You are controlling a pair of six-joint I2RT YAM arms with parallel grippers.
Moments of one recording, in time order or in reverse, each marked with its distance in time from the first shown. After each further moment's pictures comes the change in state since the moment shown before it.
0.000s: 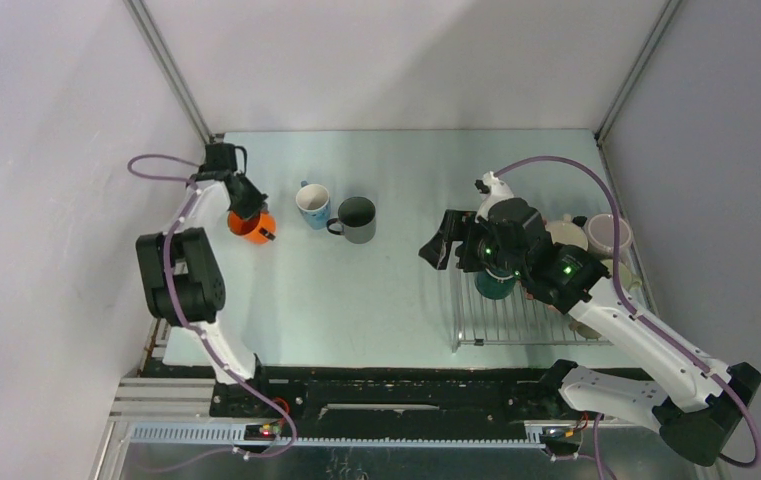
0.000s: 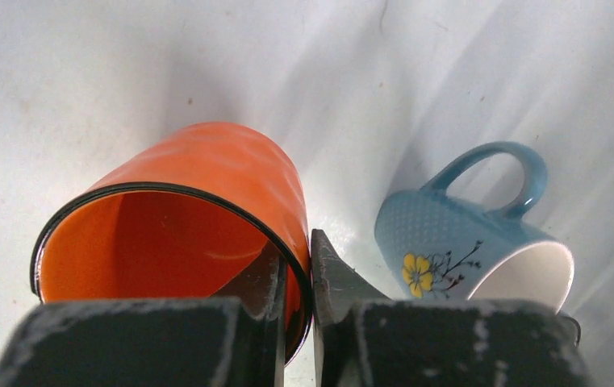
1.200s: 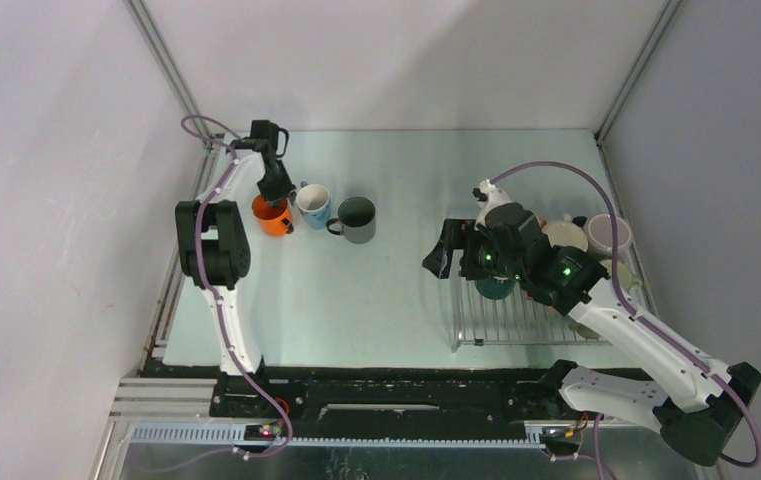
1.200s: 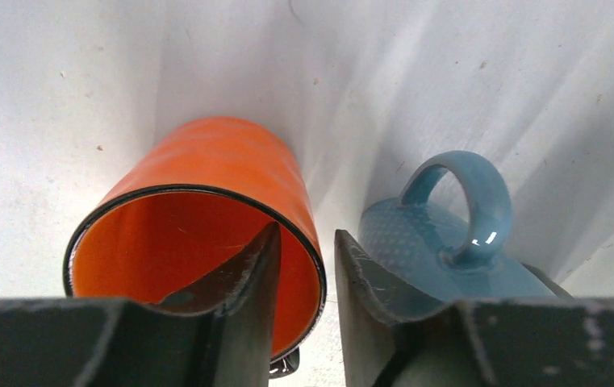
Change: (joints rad) left arm -0.170 0.340 0.447 -0.301 -0.134 0.165; right arm 0.006 -0.002 -0.008 -0.078 0.000 -0.007
